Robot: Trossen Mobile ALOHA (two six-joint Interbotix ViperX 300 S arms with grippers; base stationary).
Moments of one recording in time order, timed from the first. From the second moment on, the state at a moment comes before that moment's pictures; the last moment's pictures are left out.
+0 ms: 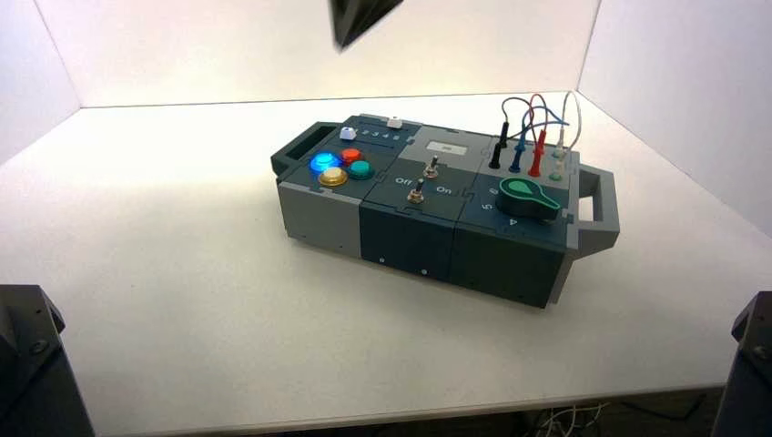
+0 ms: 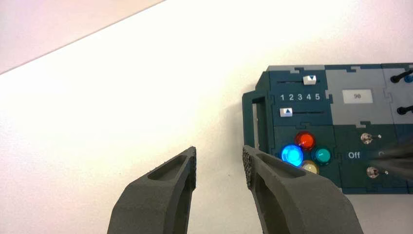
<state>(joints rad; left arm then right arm) -0.24 -0.44 0.67 -0.09 0.71 0.21 0.83 -0.08 0.40 0.12 0.75 -0.03</state>
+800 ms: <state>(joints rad) -0.32 -0.39 0.67 -0.10 0.71 0.21 0.67 -0.90 0.82 0.12 0.75 0.00</state>
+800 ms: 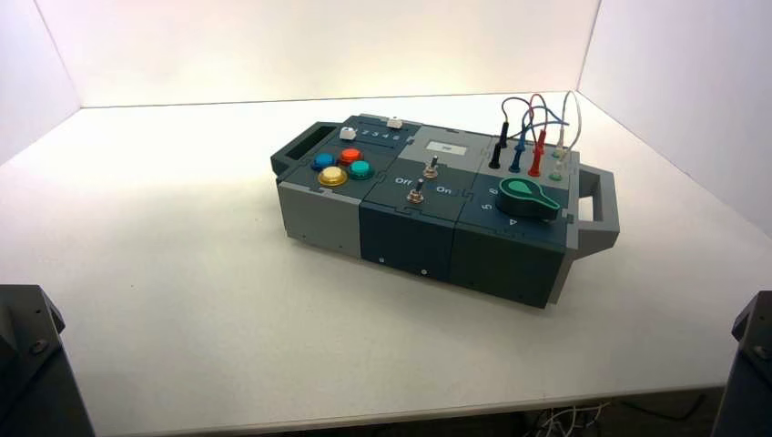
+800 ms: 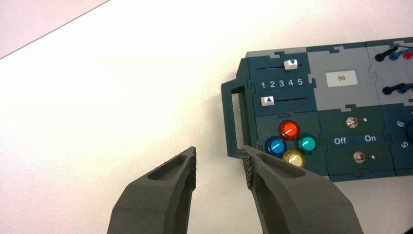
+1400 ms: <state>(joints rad) -0.38 -0.36 0.67 -0.10 0.71 0.21 0.53 -1.12 1.02 0.06 0.82 -0.01</state>
